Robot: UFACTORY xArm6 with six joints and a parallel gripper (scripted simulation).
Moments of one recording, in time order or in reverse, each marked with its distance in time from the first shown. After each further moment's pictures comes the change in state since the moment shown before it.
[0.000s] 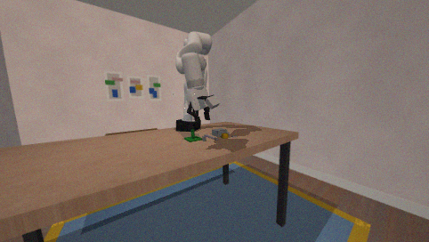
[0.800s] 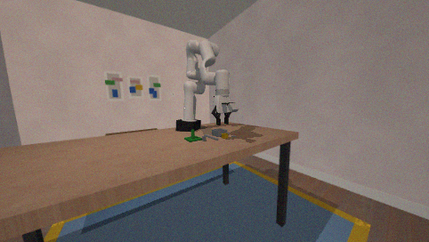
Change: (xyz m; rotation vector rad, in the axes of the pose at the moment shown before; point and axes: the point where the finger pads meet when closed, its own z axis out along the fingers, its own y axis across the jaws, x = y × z) arm -0.016 -0.156 0.077 -0.229 0.040 0.161
